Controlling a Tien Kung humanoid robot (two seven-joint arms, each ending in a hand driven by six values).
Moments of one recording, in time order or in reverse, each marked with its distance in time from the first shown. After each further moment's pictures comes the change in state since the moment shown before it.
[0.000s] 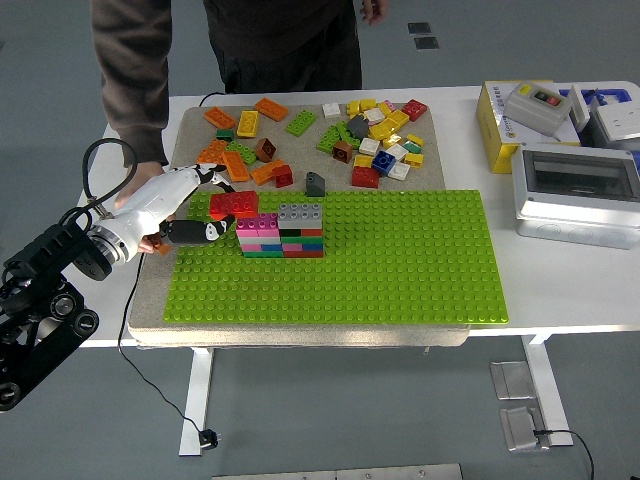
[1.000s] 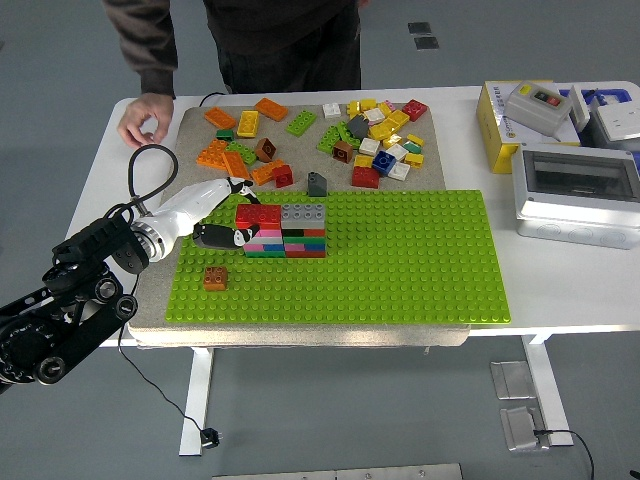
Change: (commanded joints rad) left arm -0.114 -0.101 0.112 0.163 -0.044 -0.038 0.016; right arm 0.011 -0.005 -0.030 0.000 0.027 0.004 0.010
